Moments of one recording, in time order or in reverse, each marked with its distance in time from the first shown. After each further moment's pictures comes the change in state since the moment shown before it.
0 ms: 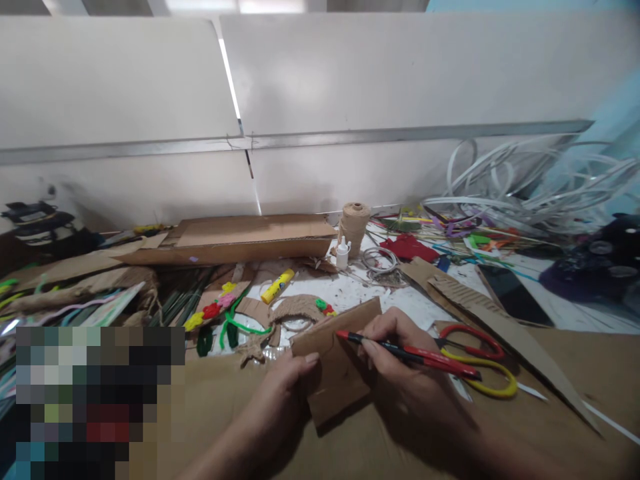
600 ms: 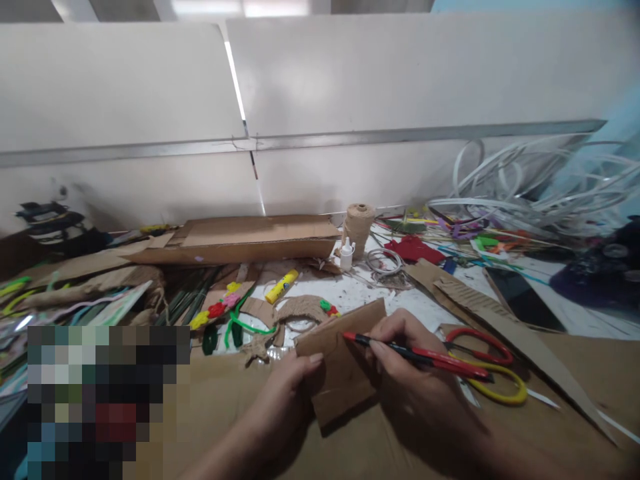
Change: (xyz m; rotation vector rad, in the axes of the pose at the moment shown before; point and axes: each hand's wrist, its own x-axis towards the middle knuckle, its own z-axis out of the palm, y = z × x) left_hand 0.001 -0.002 -0.001 0.014 0.001 0.004; right_hand 0.000 0.002 0.001 0.065 0.030 0.036
